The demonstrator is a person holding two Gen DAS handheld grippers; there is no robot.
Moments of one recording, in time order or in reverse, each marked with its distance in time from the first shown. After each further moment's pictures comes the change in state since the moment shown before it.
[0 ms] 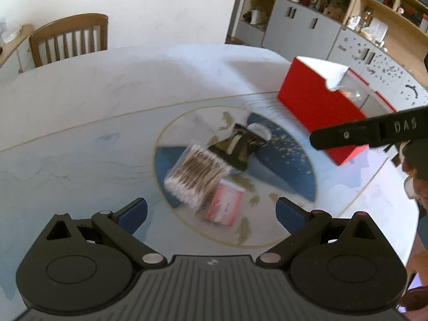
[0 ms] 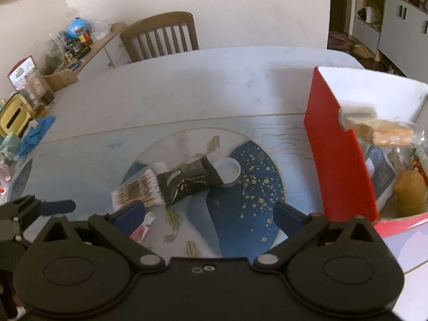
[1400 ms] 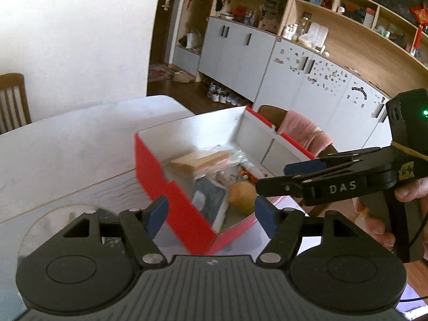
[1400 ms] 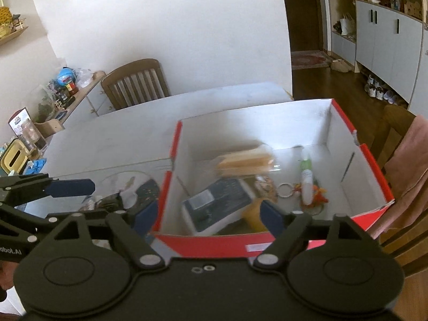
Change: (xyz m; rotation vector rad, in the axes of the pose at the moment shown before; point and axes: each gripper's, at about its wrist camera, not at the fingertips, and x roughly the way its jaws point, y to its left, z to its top) left arm 0.009 -0.213 0.115 0.137 -0.110 -0.195; right arm -0.107 -0.181 0.003 0.056 -0.155 0.033
